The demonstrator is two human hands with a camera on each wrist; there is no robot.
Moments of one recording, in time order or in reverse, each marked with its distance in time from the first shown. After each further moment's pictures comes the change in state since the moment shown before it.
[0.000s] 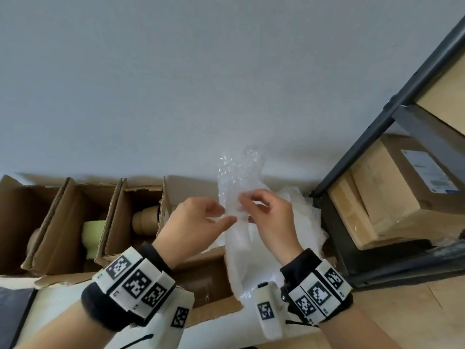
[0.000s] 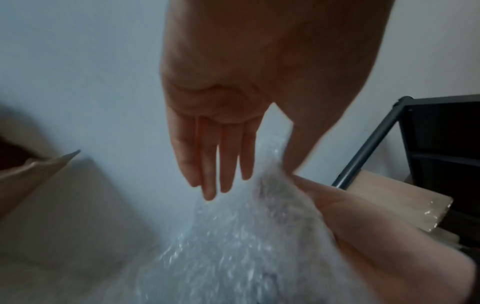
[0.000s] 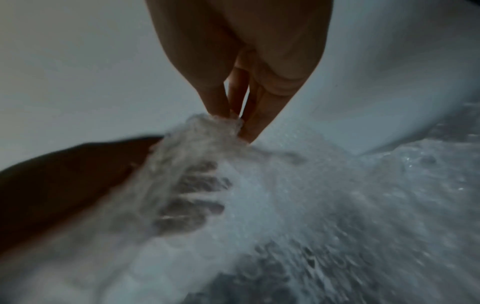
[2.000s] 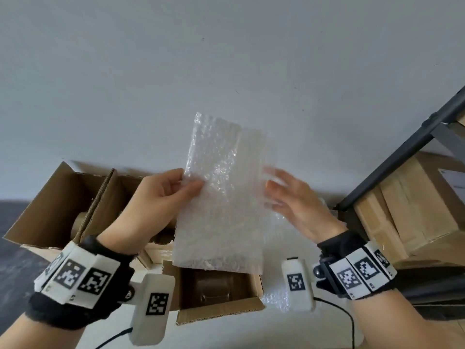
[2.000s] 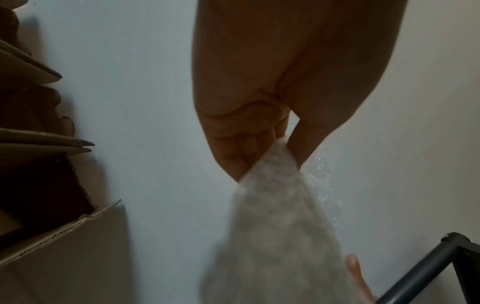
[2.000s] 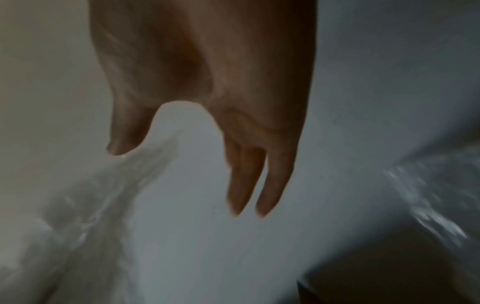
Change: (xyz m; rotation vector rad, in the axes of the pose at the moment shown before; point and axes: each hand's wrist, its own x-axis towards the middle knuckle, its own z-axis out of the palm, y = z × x) left_hand -0.039 -0.041 -0.087 -0.675 0.113 0.106; right_hand 0.024 -0.048 0.001 0.104 -0.434 0.173
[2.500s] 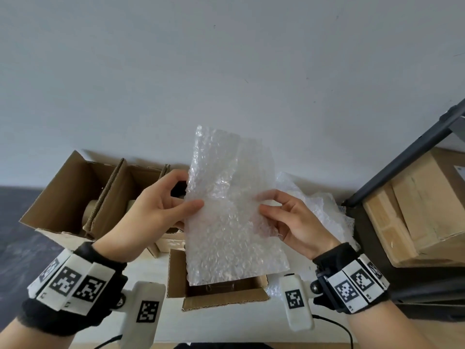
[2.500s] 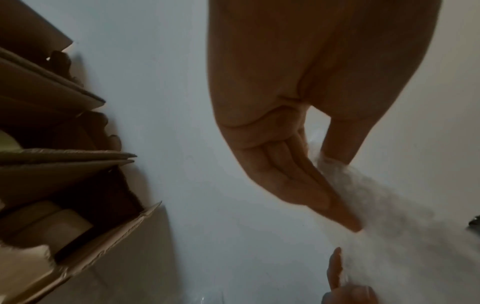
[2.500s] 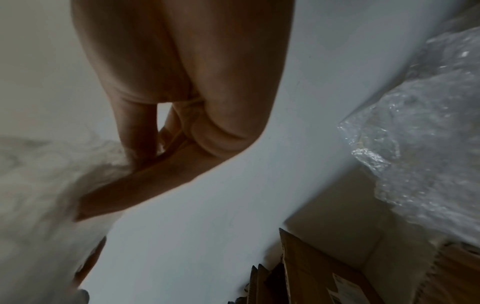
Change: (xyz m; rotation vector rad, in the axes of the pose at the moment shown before) left_hand -0.029 -0.005 -0.008 -0.078 -0.114 -0.097; right_hand -0.015 0.041 0.013 0.311 -0.198 0.027
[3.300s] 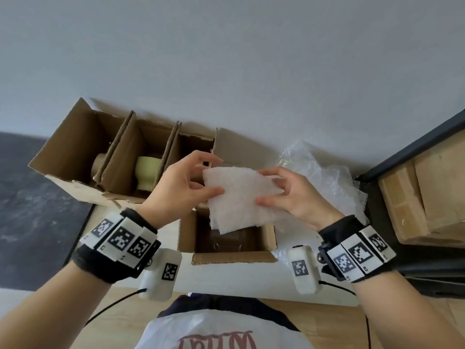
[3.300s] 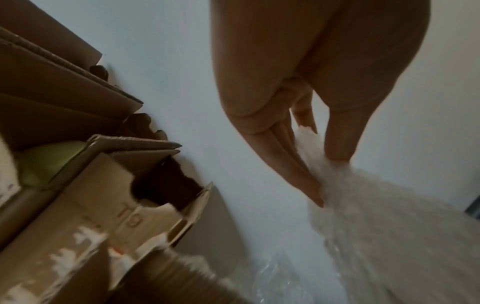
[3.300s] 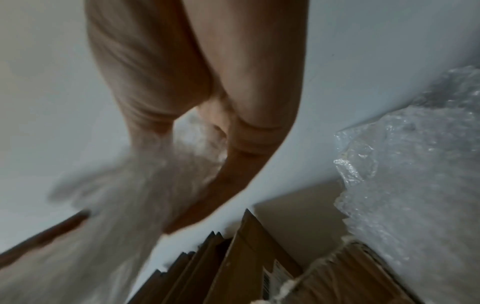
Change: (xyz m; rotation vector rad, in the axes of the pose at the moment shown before) left_hand -0.002 -0.053 0.007 0.229 0.147 -0.019; right_hand 0.007 0.026 0.003 -0.628 0.110 0.131
